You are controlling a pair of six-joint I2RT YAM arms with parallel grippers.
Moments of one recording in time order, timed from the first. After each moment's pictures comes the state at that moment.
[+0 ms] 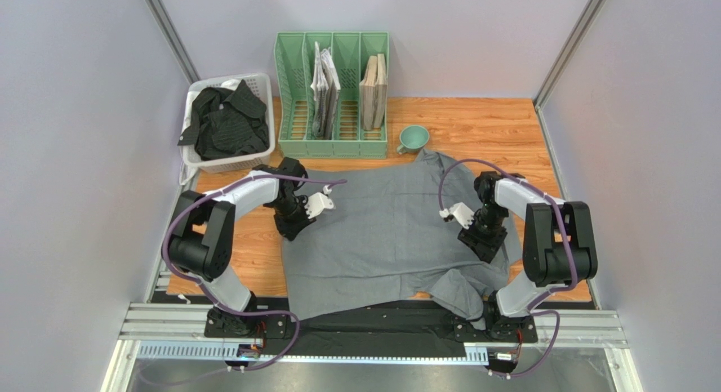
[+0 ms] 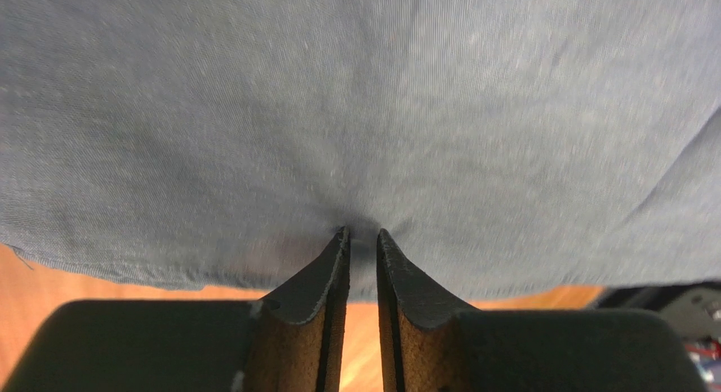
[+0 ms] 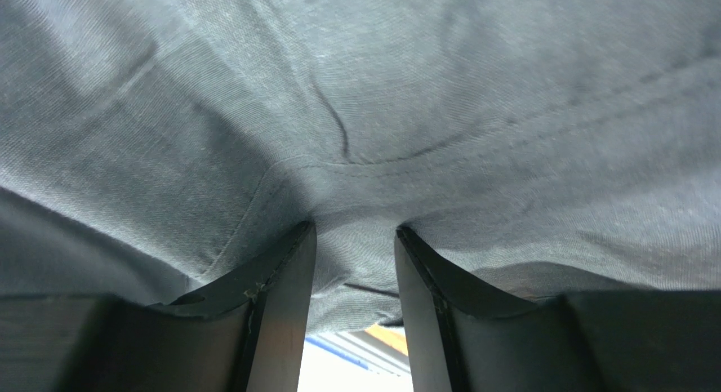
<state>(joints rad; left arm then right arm) -0.33 1.67 0.99 -0.85 0.23 0.85 0.04 1.62 0.88 -1.04 -0.07 -0.89</state>
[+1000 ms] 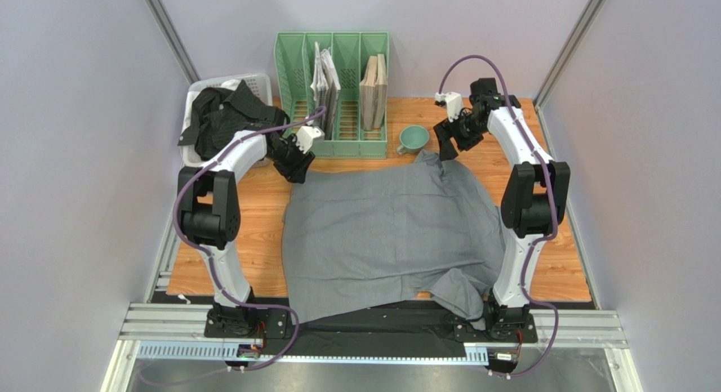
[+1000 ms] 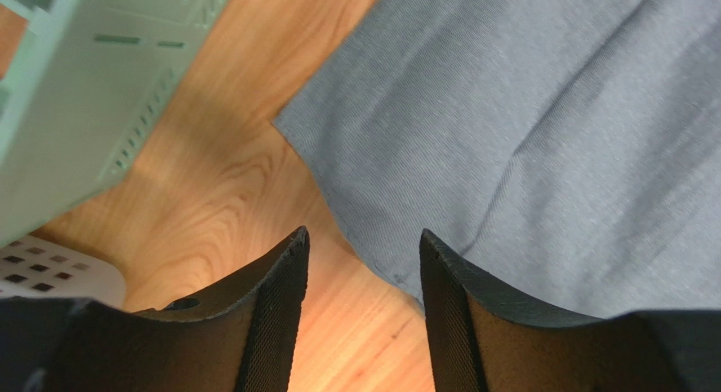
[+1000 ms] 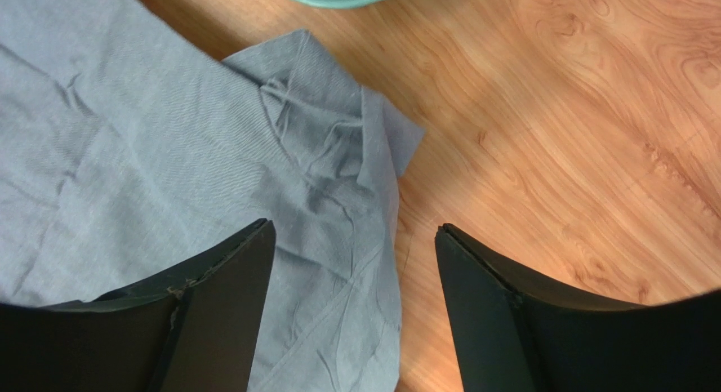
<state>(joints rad) -0.15 1.90 1.44 -0.74 0.40 0.68 0.05 2.04 1.84 -0.95 -0.38 -0.53</state>
